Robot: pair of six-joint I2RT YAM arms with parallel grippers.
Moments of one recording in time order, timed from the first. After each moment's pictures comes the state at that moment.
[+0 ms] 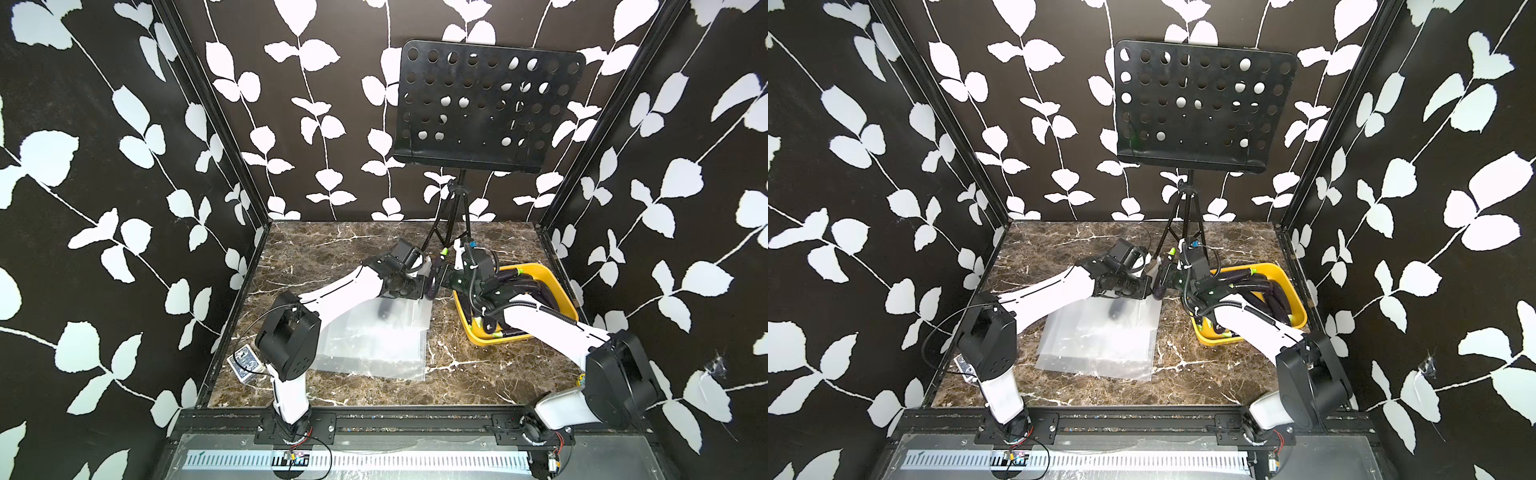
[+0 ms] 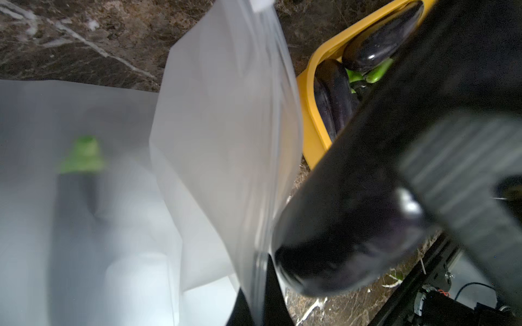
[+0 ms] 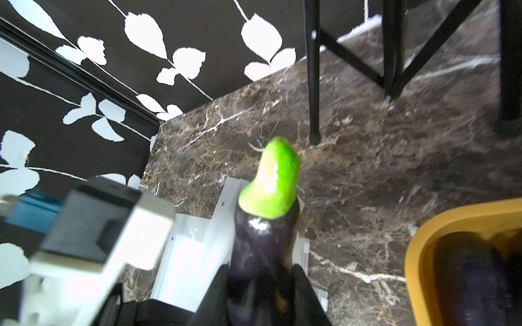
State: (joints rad) left arm -0.76 1.81 1.45 -0.59 0.22 -0.44; right arm 0.55 1.44 0.99 -0.04 -0.02 0.66
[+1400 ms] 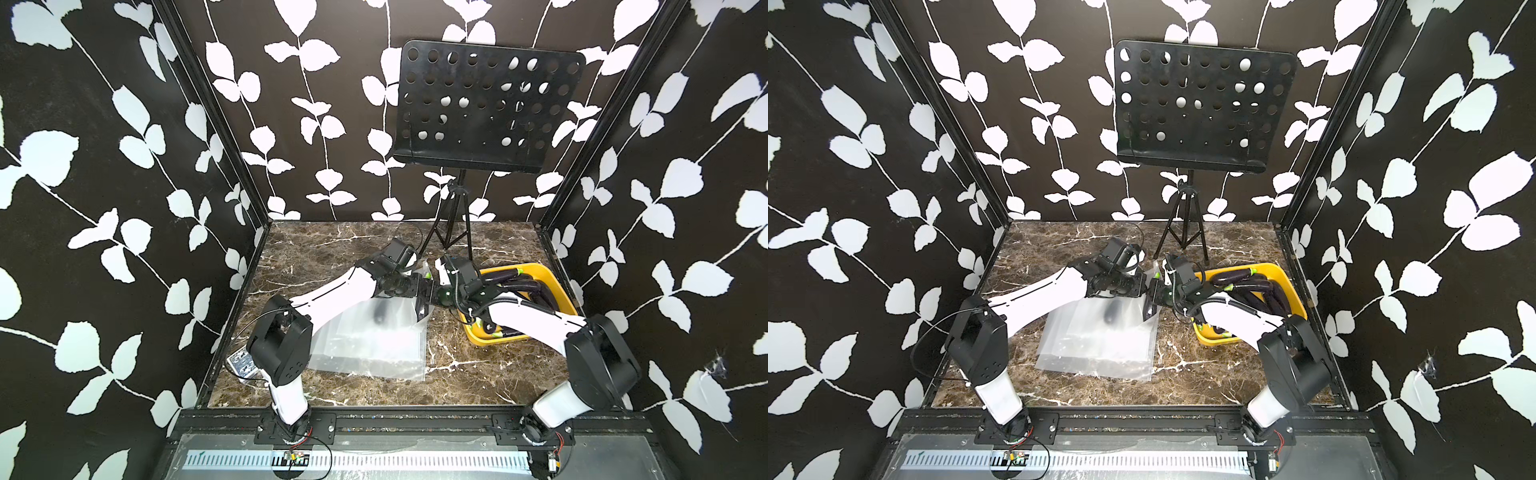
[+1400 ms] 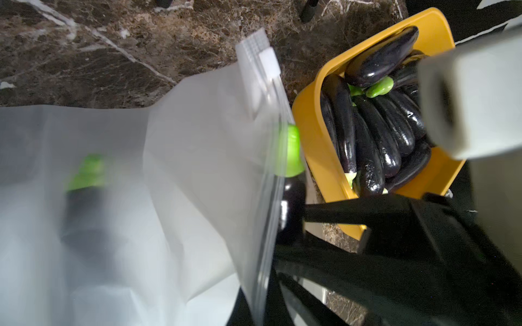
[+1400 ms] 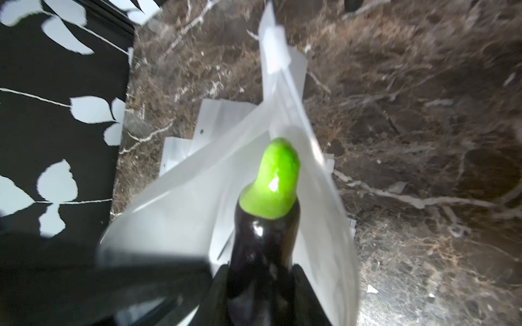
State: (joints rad) left arm -0.74 1.75 1.40 -0.56 0.22 -0.47; right arm 0.61 1.60 1.00 -0.16 -0.24 0.71
